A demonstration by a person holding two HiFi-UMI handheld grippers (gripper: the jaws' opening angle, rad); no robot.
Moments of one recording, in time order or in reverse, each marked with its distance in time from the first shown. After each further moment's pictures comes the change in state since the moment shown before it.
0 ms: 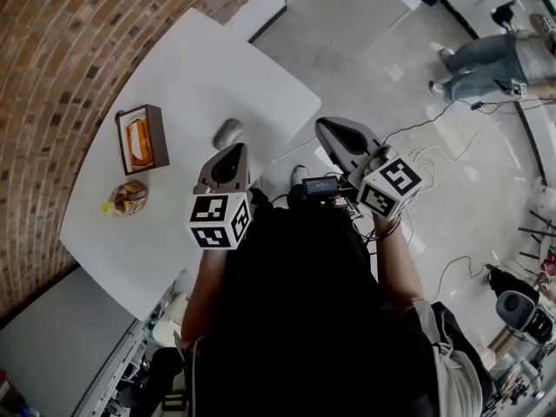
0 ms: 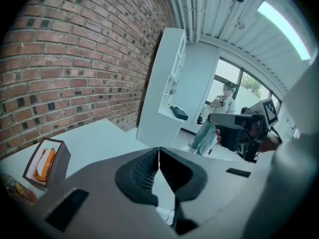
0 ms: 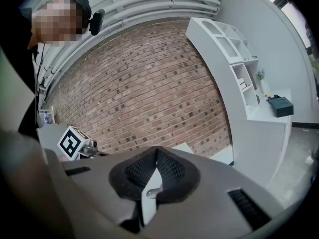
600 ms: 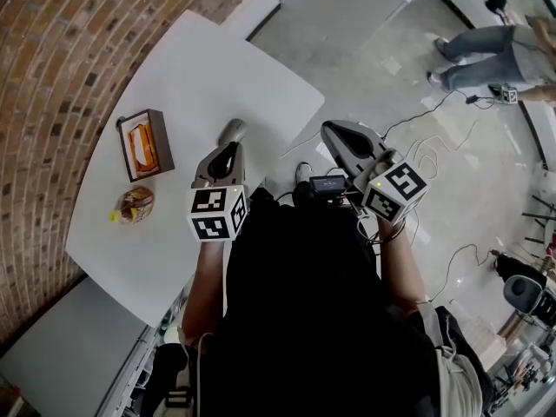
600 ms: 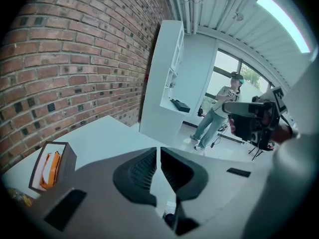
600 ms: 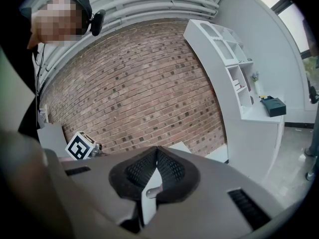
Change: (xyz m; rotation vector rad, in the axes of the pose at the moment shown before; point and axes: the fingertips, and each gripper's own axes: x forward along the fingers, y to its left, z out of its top) left arm 0.007 0.040 -0.019 0.058 0.073 0.003; right arm 0.000 0.013 -0.007 0.013 0.001 -0.071
